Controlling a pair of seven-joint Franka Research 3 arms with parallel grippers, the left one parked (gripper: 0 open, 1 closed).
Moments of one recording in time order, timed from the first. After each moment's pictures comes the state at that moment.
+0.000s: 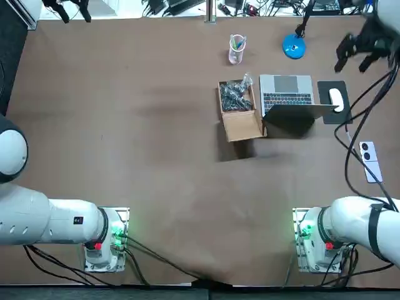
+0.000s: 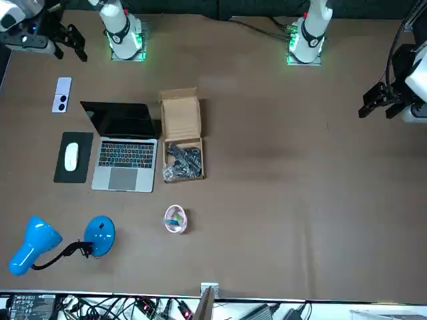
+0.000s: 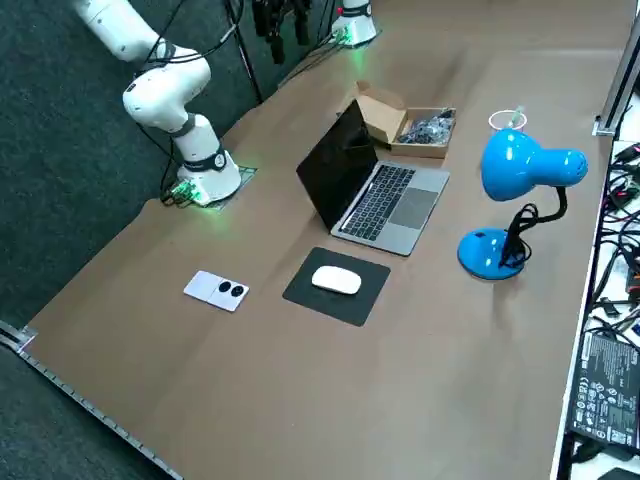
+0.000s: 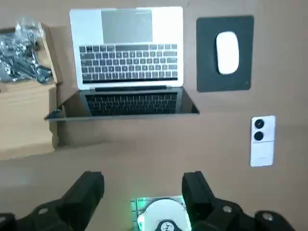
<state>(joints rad) -0.03 -0.50 0.10 -2.15 0.02 1.59 0.12</state>
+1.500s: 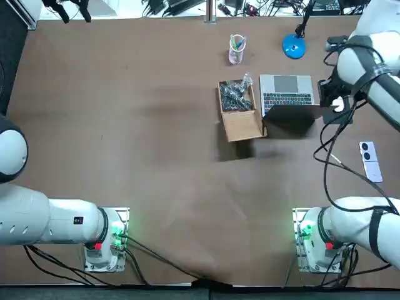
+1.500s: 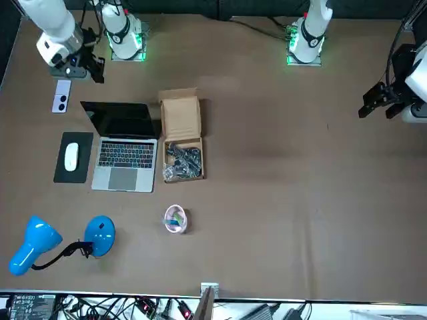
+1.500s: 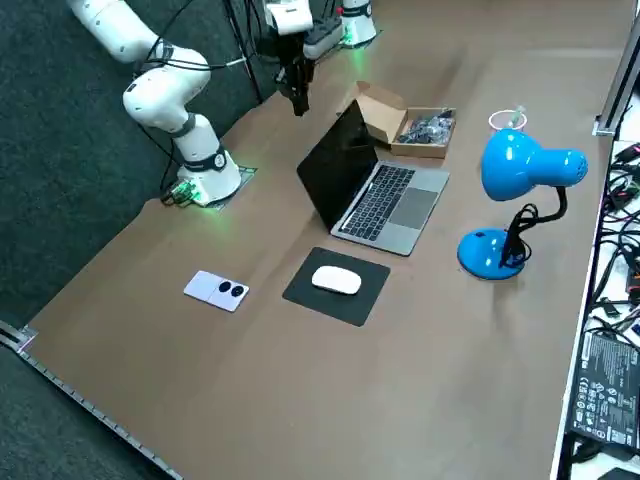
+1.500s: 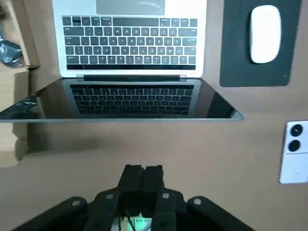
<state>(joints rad) -0.02 -0.52 0.16 -2.49 0.04 1.89 0.12</state>
